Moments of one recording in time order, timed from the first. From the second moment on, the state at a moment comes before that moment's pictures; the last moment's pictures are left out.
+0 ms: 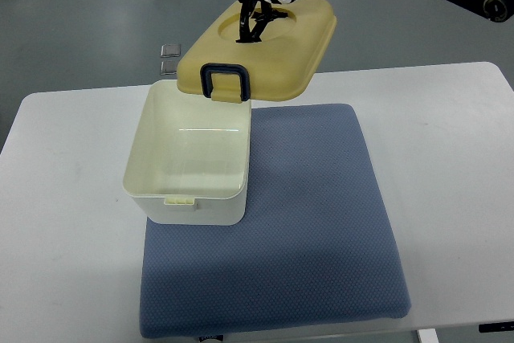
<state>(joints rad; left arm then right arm) -0.08 0.00 -0.02 -0.16 0.01 -0.07 0.04 1.72 -0.39 -0.19 0.84 -1.39 0.03 0.61</state>
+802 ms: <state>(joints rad) -0.08 0.00 -0.03 -0.16 0.01 -0.07 0.04 1.51 -0.63 -0.26 0.88 -1.41 -0.01 0.61</state>
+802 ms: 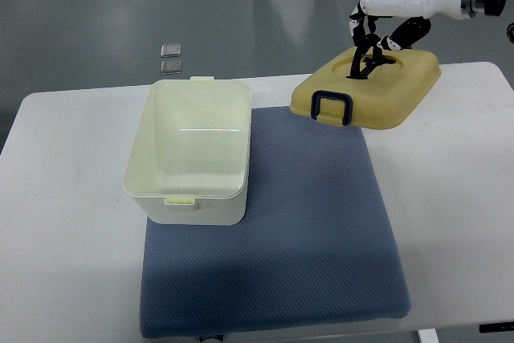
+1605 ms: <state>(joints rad) -0.08 0.00 -0.03 -0.16 0.01 -0.07 0.04 1.36 -0.60 -0.37 0.99 -1.46 -0.42 0.61</state>
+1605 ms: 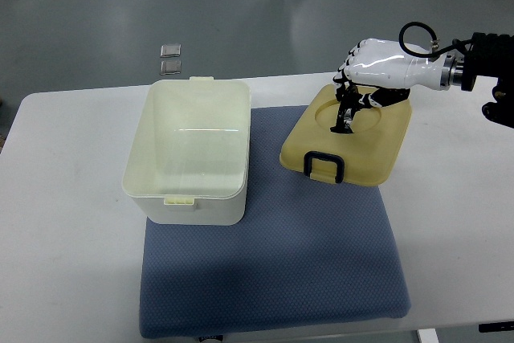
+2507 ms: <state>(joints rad) -0.08 0.00 -0.03 -0.17 0.01 -0.07 0.04 1.23 -0.52 -0.38 1.01 -1.50 -0.58 0.61</state>
